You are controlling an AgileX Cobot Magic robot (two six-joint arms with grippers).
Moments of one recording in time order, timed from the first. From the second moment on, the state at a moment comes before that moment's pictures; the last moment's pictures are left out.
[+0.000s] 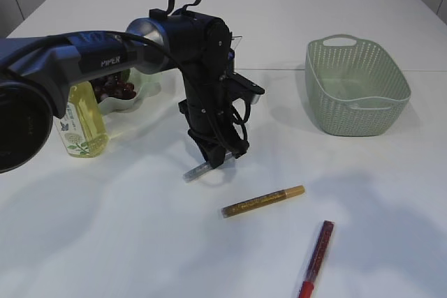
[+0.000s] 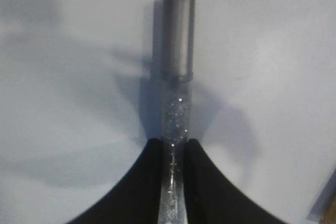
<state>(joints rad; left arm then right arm) -0.62 2.52 -2.16 -0.05 1.22 0.26 0.40 1.01 -0.96 0.03 1.24 0.08</state>
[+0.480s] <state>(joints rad) -0.62 2.51 -2.16 -0.14 1.22 0.21 0.40 1.01 -0.96 0.03 1.24 0.08</state>
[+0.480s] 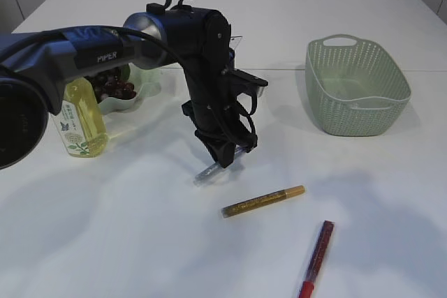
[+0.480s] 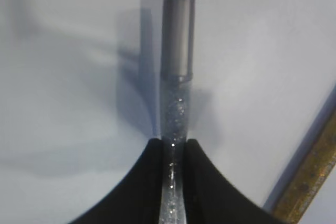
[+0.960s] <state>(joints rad) -0.62 2.50 -2.16 -0.17 1.22 0.14 0.40 1.01 -0.96 0.03 1.24 0.08</state>
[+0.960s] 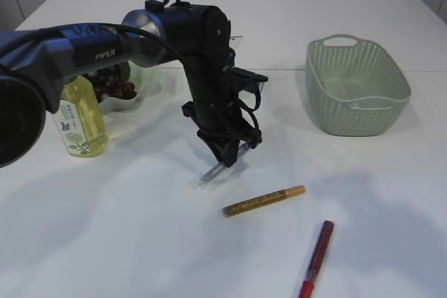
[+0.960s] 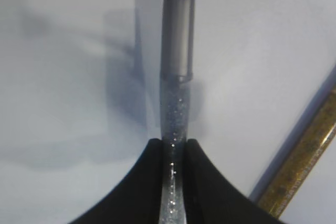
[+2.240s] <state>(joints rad) -0.62 2.19 -1.87 -0.15 1.22 0.02 0.40 1.01 -0.96 0.03 1.24 0.08</state>
